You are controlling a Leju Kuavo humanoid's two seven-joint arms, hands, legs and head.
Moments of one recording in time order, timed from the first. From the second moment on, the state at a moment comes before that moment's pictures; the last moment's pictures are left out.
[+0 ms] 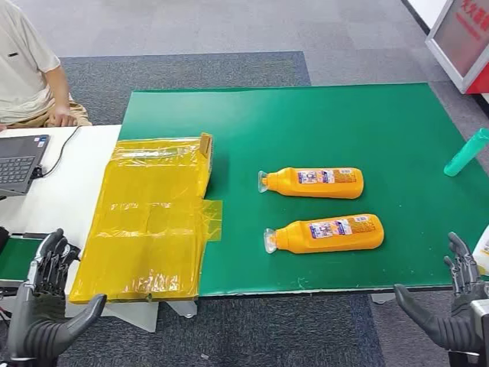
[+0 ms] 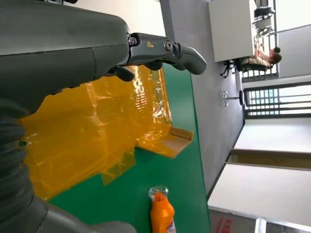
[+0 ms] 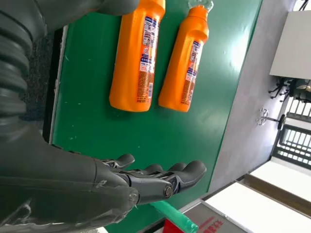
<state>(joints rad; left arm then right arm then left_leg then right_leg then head) 0.49 -0.35 0.15 -2.17 -0.13 -0.38 -0.22 0.35 0.35 -0.45 -2.17 0.23 0.31 -0.14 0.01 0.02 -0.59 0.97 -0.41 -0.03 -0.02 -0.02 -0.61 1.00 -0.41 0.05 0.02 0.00</state>
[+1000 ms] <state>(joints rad) 0.45 -0.35 0.26 -2.17 -0.04 -0.51 -0.16 0.26 0.32 -0.22 -2.10 1.09 0.21 0.00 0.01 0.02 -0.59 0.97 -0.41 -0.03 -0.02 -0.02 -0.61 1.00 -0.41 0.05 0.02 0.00</state>
